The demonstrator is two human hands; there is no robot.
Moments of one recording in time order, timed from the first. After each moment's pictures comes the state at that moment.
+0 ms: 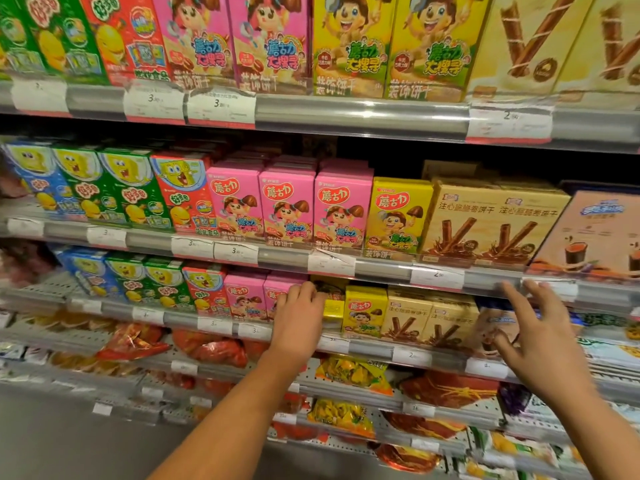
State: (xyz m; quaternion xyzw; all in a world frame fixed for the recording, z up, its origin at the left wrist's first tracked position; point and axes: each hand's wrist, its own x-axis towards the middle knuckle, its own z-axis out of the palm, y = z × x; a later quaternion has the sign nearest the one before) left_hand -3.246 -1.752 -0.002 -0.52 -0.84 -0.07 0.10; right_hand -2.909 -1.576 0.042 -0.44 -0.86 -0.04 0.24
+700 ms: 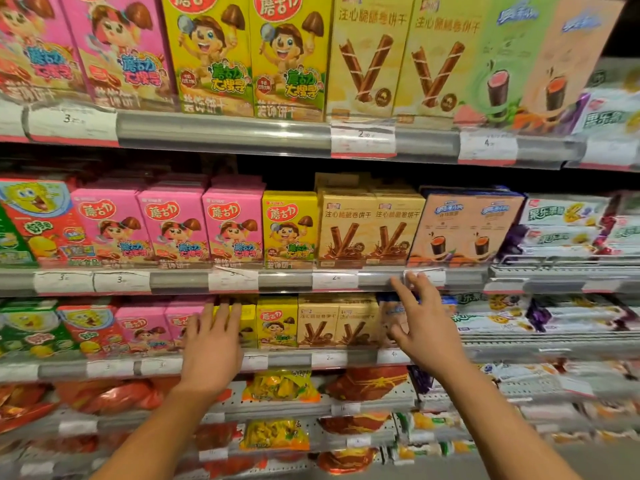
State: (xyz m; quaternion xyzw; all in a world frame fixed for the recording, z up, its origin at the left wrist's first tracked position) left_hand -3.245 -1.741 -0.032 -0.54 -0.83 -0.03 0.13; right_hand -2.899 -1.580 0.055 -0.44 -0.88 0.00 0.19
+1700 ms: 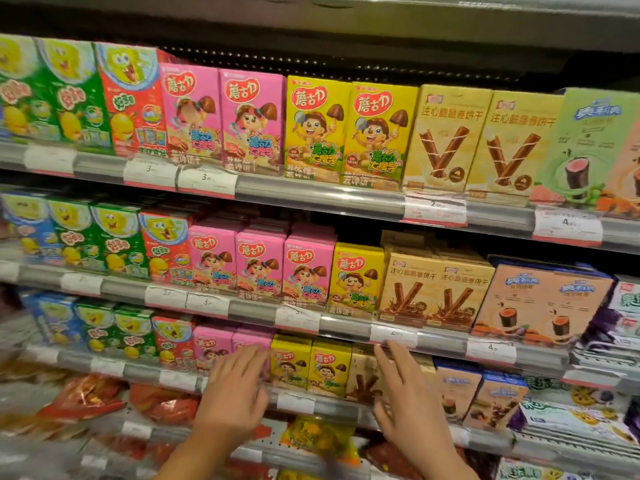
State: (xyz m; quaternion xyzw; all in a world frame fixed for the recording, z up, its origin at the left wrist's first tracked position) left_hand -3.254 -1.817 -0.006 -0.53 -0.83 -0.15 0.13; right_hand -2.983 -1.639 0.035 -0.31 -0.93 0.03 0.18
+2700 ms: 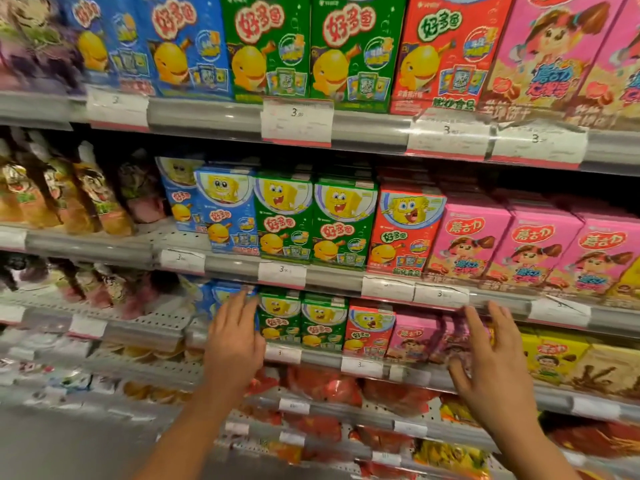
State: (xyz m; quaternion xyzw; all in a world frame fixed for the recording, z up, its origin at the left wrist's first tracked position) left_hand -3.634 -2.003 -0.035 -0.45 -0.85 -0.24 0.16; right_hand -3.278 -1.797 0.014 -0.43 -0.86 -0.05 0.26
